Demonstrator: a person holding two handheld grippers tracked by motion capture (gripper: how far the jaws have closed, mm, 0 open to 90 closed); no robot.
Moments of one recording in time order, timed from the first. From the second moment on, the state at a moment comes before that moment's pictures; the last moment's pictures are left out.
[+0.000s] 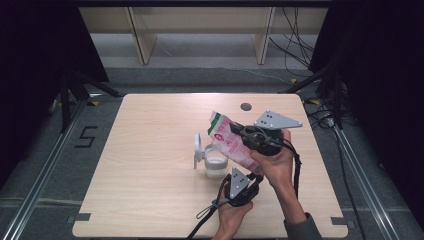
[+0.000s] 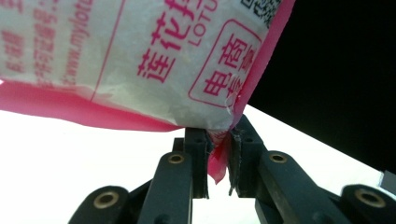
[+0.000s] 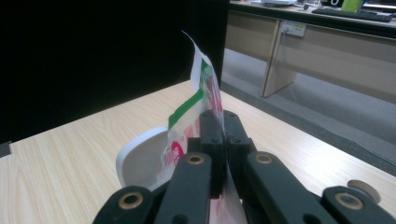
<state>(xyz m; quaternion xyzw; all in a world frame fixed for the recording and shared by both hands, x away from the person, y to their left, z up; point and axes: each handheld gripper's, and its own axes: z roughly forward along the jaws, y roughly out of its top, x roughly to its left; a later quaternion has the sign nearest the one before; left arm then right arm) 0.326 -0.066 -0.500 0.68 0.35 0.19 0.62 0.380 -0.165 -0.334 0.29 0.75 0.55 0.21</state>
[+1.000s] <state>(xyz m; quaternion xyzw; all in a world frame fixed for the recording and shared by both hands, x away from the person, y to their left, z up) 0.328 -0.060 -0.505 0.70 0.34 0.16 0.61 0.371 -0.211 -0.341 0.30 0.72 0.60 0.19</state>
